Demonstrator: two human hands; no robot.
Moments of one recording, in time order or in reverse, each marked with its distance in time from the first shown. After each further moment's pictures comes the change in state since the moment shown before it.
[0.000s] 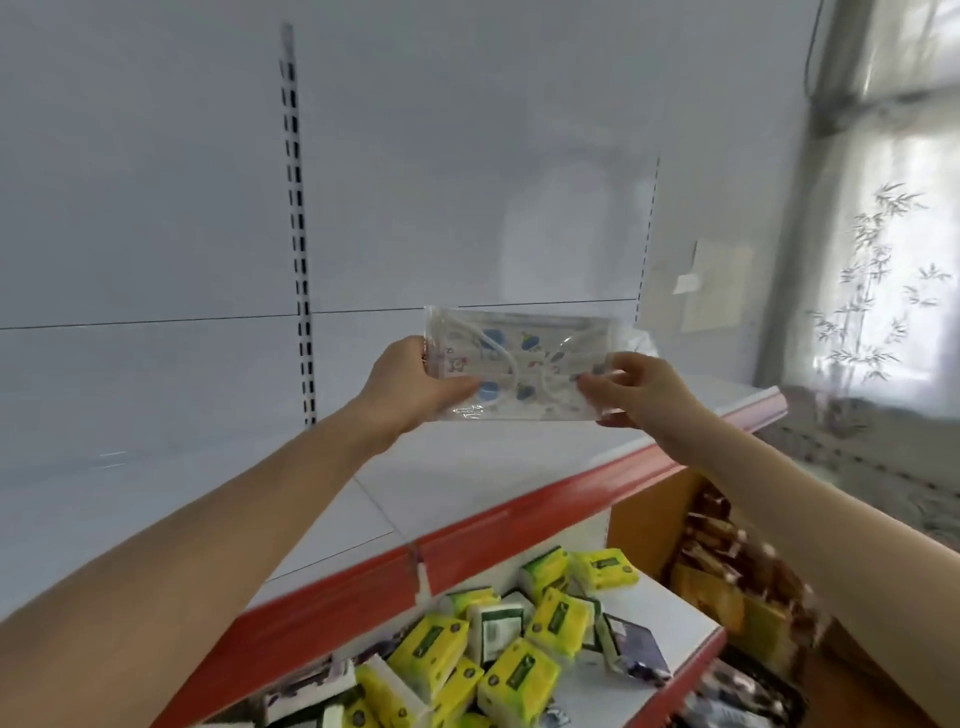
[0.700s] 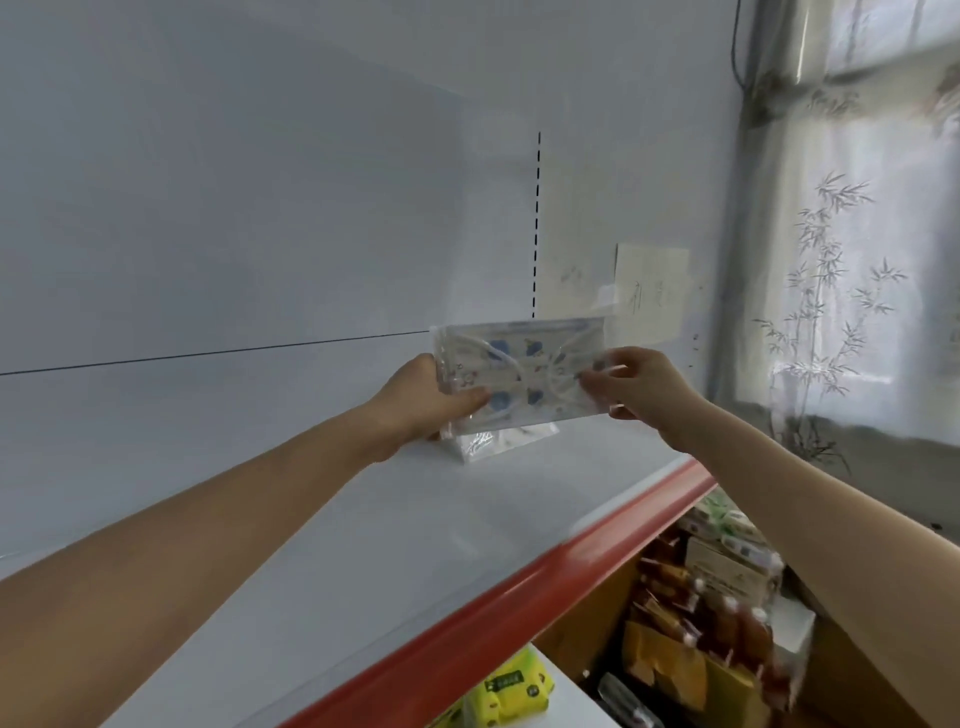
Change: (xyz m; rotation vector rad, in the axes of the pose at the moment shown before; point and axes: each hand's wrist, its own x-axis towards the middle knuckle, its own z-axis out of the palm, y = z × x) left_hand 0.217 0.034 0.254 0.029 -0.211 -0.004; right_hand 0.202 0.136 -0.213 -0.057 0.127 0.078
